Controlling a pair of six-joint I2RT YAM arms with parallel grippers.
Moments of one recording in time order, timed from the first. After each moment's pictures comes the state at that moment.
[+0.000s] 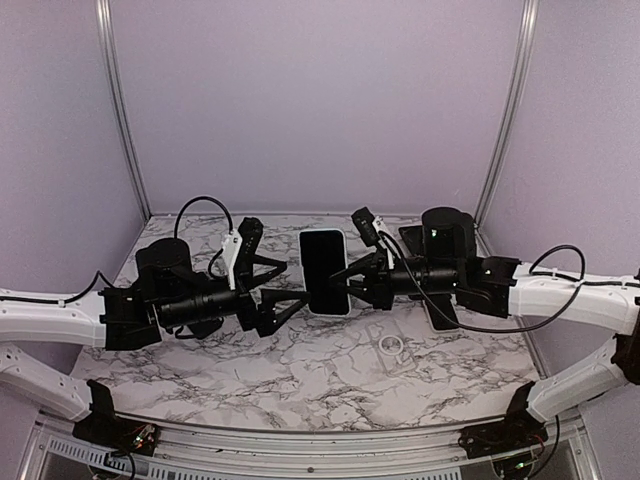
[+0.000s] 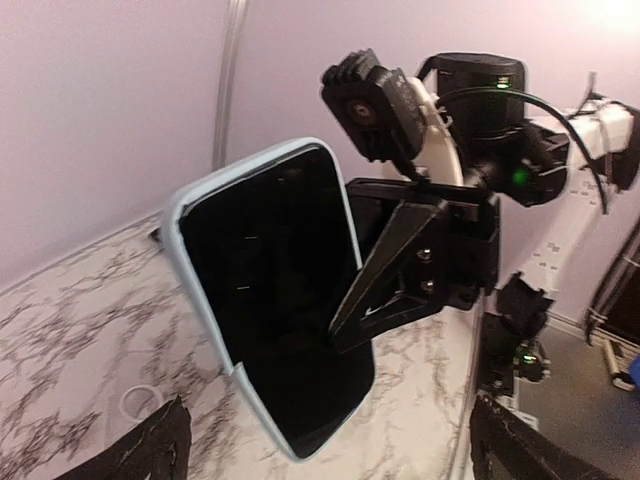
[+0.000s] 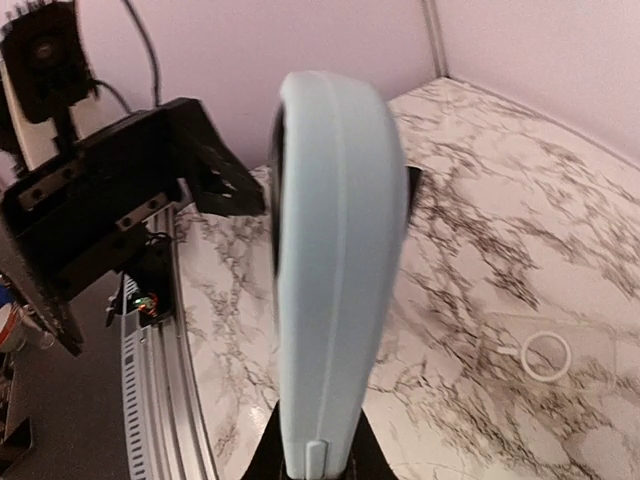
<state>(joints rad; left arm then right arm) -1.06 1.18 0.72 0.39 0.12 -0.18 0.88 1.28 0.90 0.10 -0.49 0.18</state>
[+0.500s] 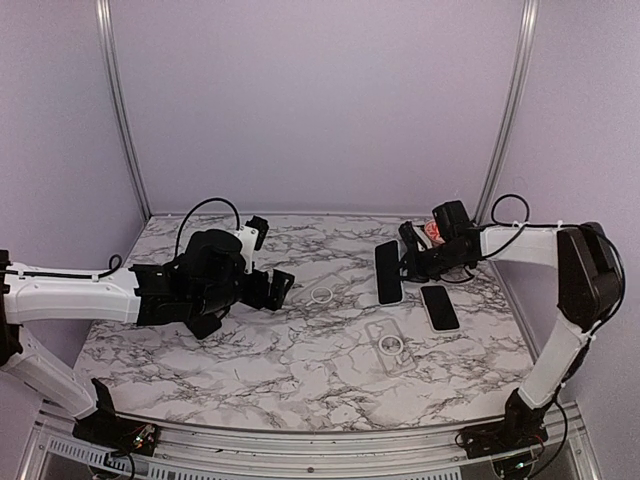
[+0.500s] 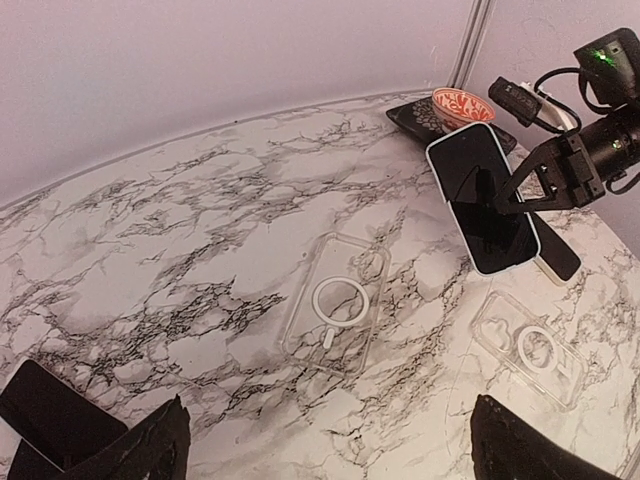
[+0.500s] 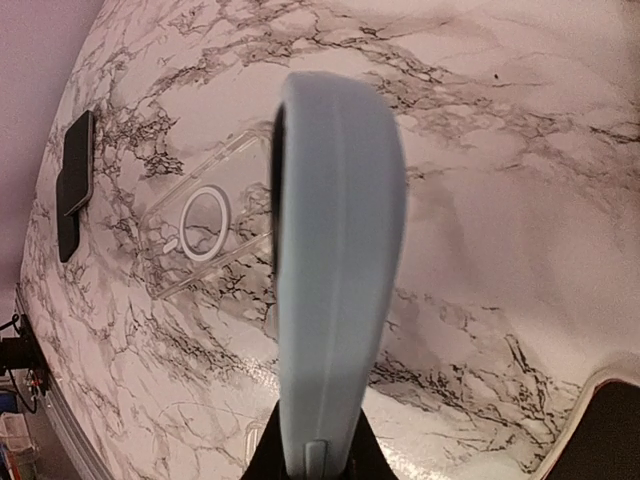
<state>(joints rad) -0.98 1.40 0.90 0.00 -0.35 -0.31 0.31 1.71 1.12 -0.33 -0.53 0.22</state>
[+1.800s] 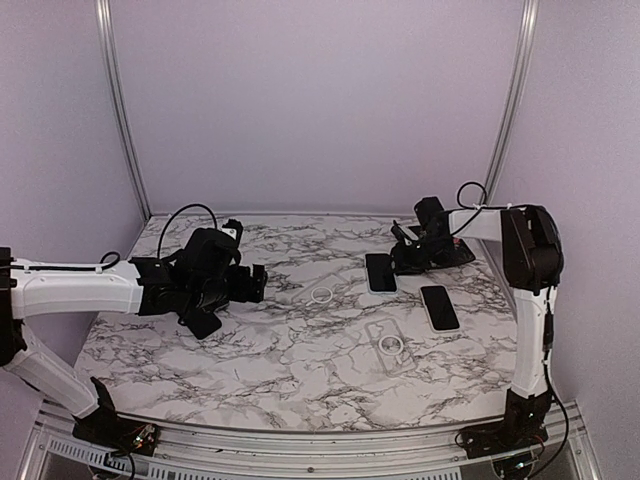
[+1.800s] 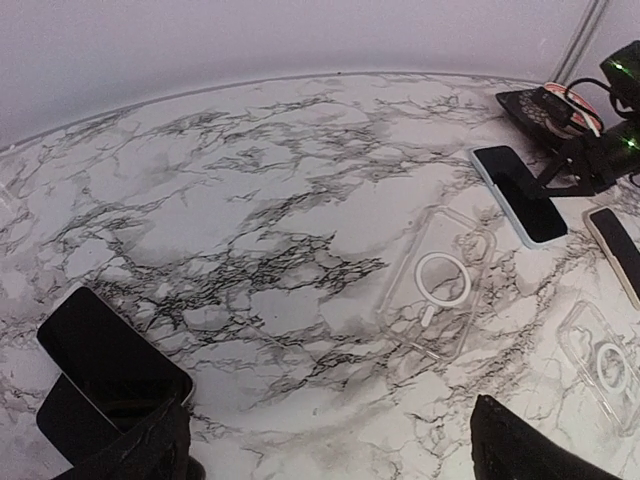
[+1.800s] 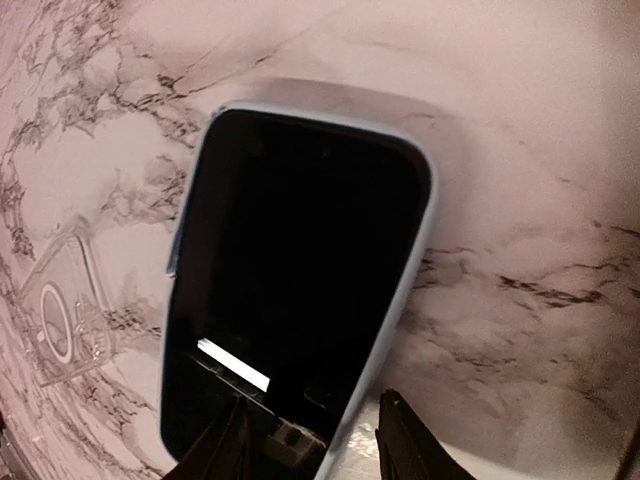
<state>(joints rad) -0.88 1.42 0.90 -0.14 -0.44 -0.44 0.24 2.21 1.62 -0.57 -0.44 0.12</state>
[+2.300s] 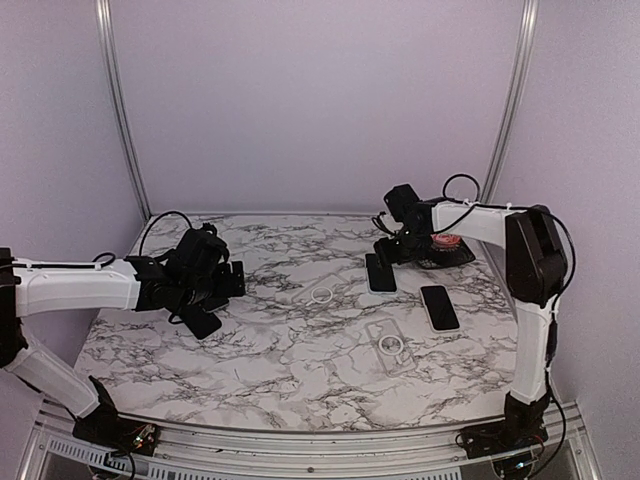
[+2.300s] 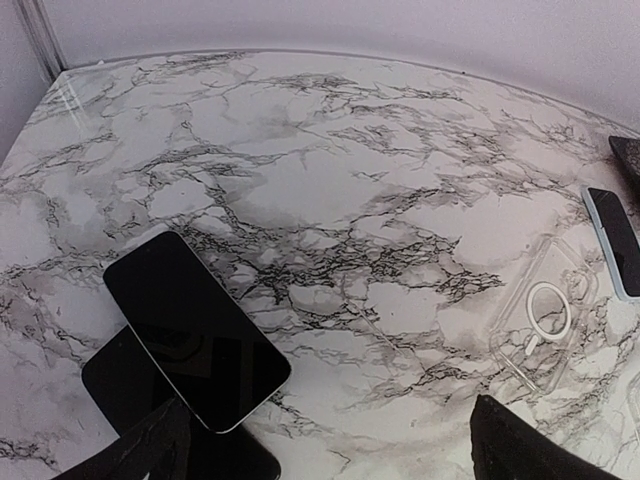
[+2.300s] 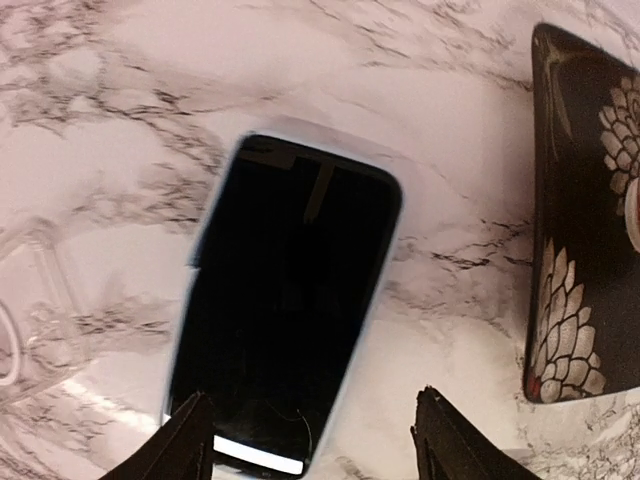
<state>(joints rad) -0.76 1.42 0.86 -0.20 -0.50 -0.58 0.41 2.10 1.64 -0.65 0.06 0.10</state>
